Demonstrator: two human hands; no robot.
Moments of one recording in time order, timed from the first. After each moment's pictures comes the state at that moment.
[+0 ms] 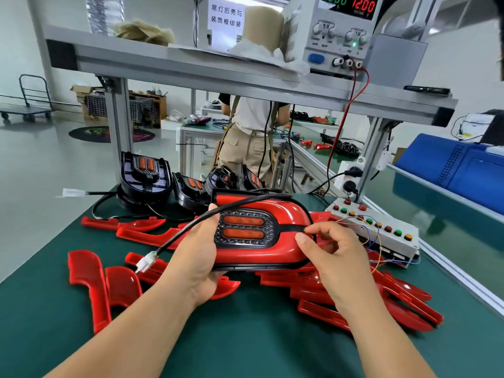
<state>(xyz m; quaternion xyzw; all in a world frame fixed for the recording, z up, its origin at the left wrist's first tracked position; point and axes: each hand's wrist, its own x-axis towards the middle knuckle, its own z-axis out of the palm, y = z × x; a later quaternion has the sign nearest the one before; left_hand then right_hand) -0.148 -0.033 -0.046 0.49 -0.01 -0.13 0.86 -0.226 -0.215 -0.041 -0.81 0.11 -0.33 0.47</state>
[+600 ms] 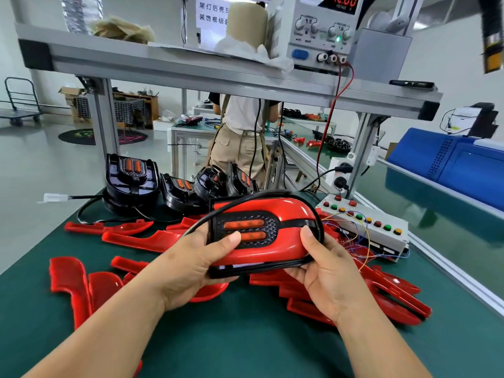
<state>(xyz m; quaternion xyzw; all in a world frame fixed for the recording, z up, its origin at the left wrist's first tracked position) -0.158 -0.018 -0.038 0.59 -0.25 -0.25 0.72 -0.227 -0.219 -0.050 -0.53 0.07 -0.15 0.83</state>
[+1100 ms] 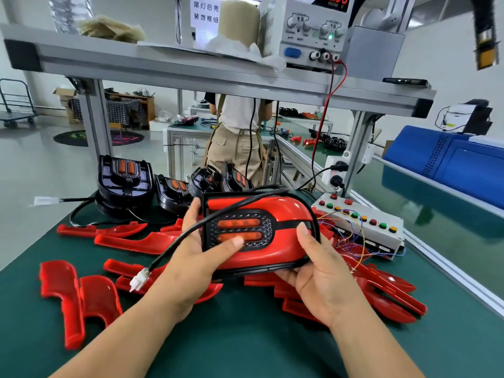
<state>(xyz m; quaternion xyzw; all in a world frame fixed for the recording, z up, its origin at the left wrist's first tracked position) -0.166 -0.035 -0.051 0.61 -0.21 -0.06 0.76 -0.228 -0.218 -0.052 -0.52 0.03 -0.13 0.84</state>
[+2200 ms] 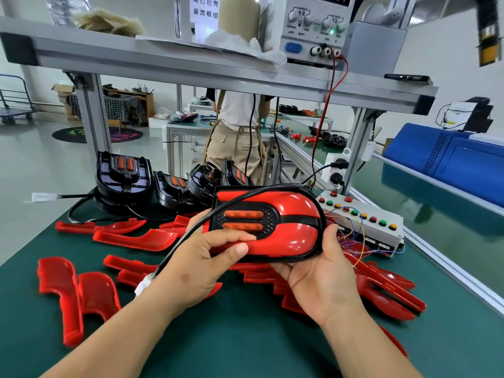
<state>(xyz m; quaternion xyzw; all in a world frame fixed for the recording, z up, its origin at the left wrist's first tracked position) -0.170 -0.033 -0.048 0.71 -0.32 -0.03 0.63 -0.222 -0.215 -0.059 -0.41 0.06 -0.13 0.90</state>
